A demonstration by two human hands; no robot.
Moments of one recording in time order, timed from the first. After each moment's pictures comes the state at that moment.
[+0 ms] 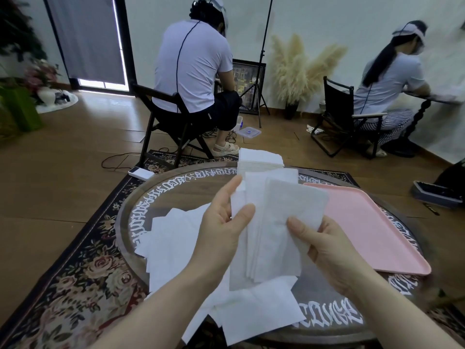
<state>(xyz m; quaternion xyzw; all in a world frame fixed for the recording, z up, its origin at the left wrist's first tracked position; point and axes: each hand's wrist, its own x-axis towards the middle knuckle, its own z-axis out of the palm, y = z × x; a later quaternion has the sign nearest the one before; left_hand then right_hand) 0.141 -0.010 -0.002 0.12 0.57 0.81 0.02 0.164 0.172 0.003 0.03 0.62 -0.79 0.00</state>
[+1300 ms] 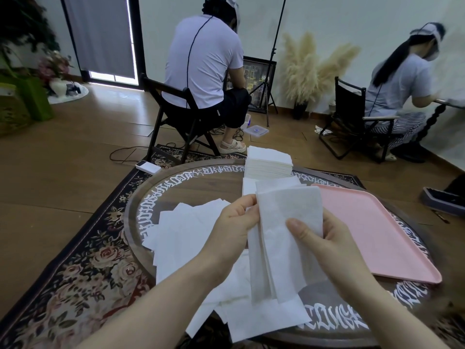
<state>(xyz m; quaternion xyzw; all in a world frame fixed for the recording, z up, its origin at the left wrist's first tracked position) 0.138 -0.014 0.001 0.13 0.58 0.79 0.14 0.173 0.156 0.008 -0.02 0.74 -0.67 -0.08</state>
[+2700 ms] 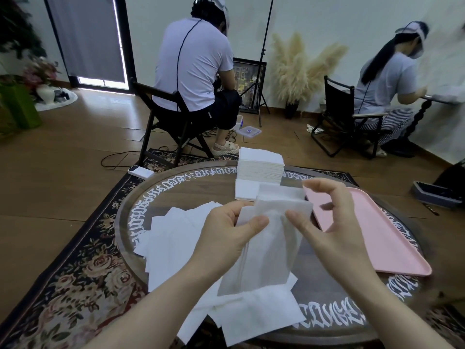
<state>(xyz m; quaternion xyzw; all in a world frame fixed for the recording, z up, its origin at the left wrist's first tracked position) 0.140 -0.013 0.001 0.14 0.62 0.77 0.06 0.172 0.163 0.022 -0.07 0.85 -0.43 -0.29</state>
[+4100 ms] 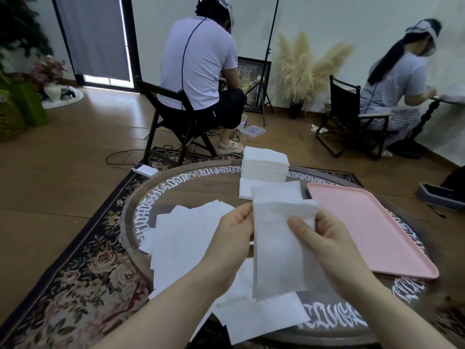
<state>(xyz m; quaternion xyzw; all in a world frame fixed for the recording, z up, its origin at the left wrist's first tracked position) 0.146 -0.004 0.000 0.09 0.60 0.78 0.15 0.172 0.159 0.007 -0.04 0.69 -0.72 -0.07</state>
